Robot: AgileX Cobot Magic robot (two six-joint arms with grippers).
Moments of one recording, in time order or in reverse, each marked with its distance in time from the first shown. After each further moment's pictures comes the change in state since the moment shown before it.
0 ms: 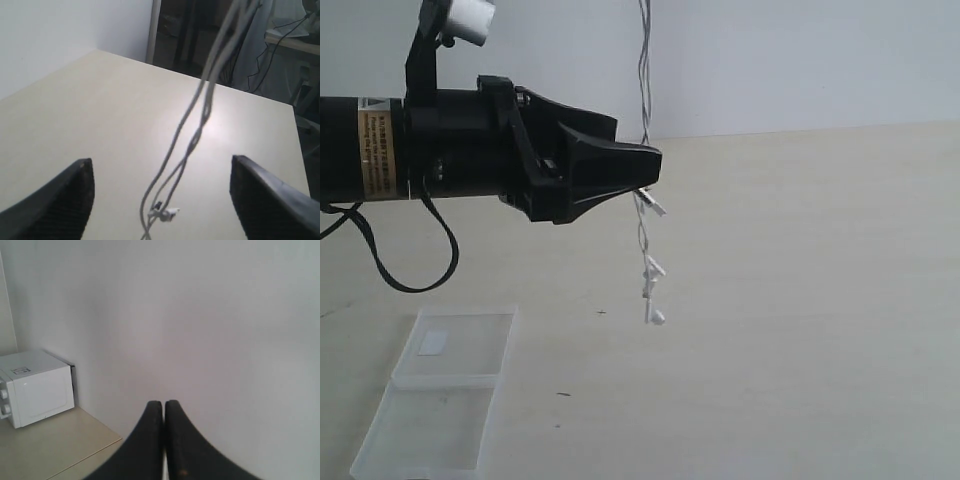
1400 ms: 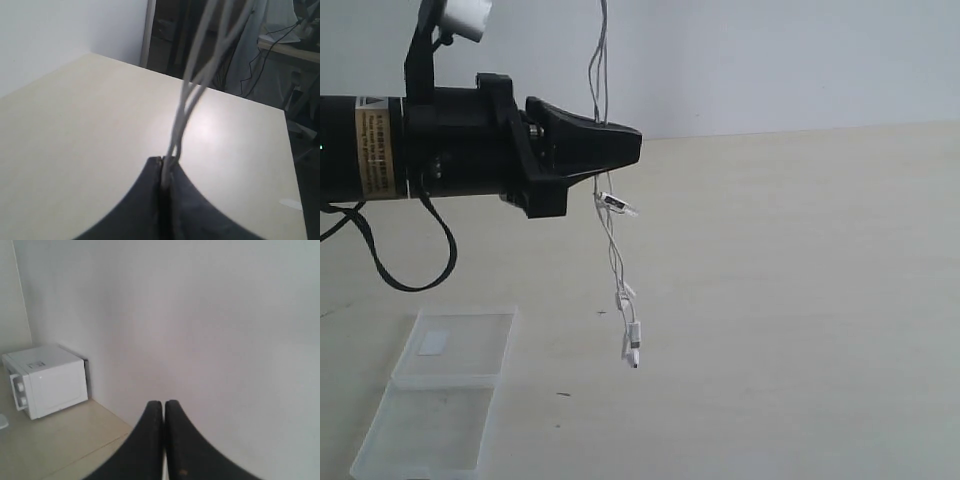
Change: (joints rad) left arm 0.002 0.000 0.000 -0.005 -0.025 -0.016; right arm 0.000 -0.015 0.000 0.043 0.039 0.000
